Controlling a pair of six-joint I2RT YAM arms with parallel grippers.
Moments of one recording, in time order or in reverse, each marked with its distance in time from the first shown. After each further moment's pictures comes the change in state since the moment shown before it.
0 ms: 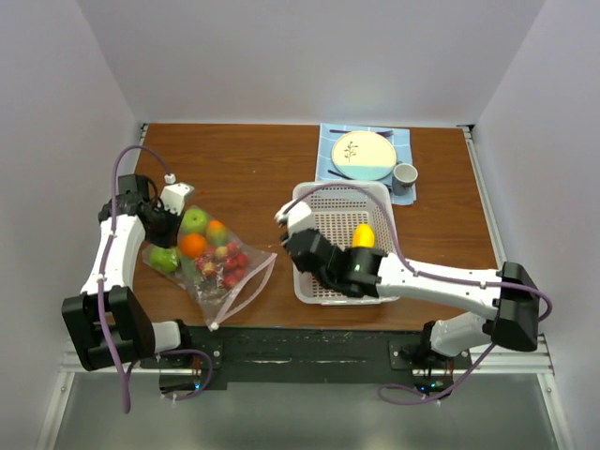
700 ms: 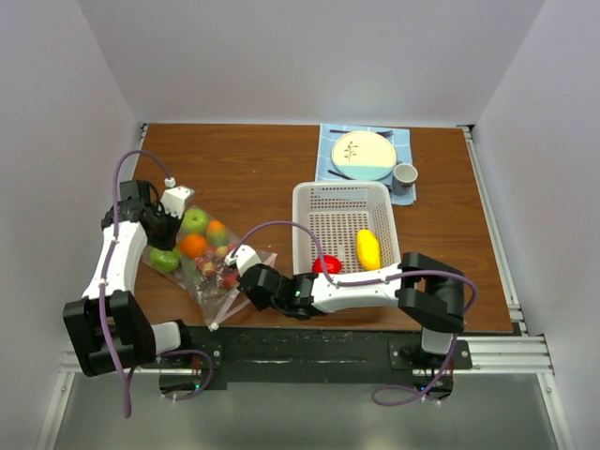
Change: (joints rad) left arm 0.000 -0.029 -0.065 0.076 -0.016 -0.018; right arm 0.174 0.415 0.022 0.340 -0.272 0.054
